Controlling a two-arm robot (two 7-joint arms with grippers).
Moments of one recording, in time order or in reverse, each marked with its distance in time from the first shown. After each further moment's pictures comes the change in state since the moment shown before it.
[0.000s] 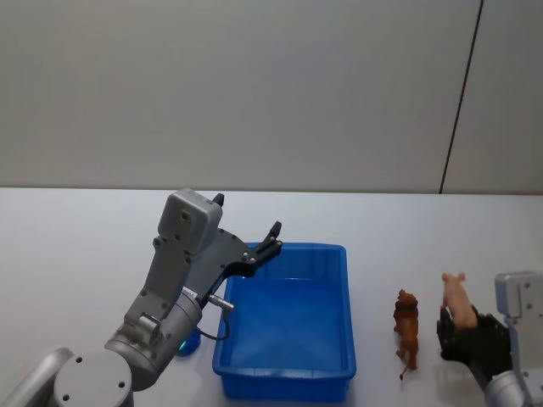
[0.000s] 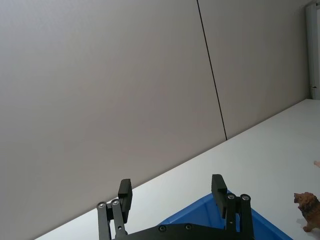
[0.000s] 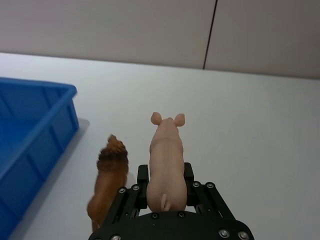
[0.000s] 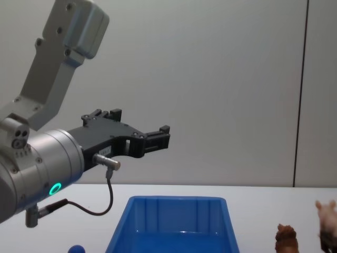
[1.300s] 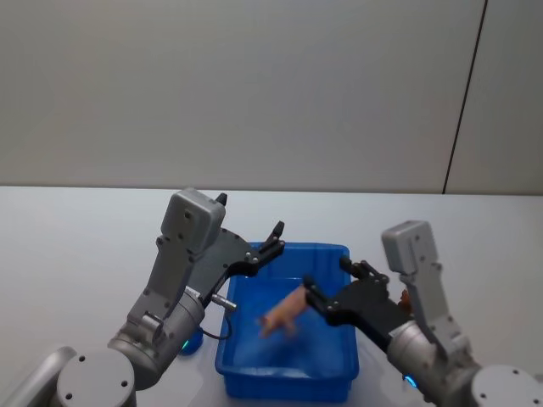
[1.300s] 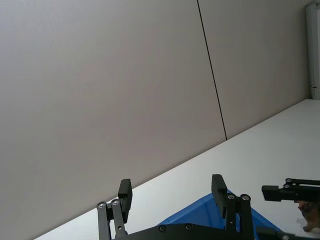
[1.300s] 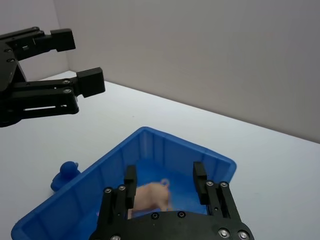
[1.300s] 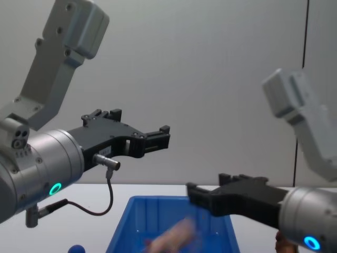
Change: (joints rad) left arm 0.000 0.000 0.000 0.000 0.000 0.000 0.000; right arm 0.158 -0.113 -0.087 0.043 -0.102 -0.030 0.392
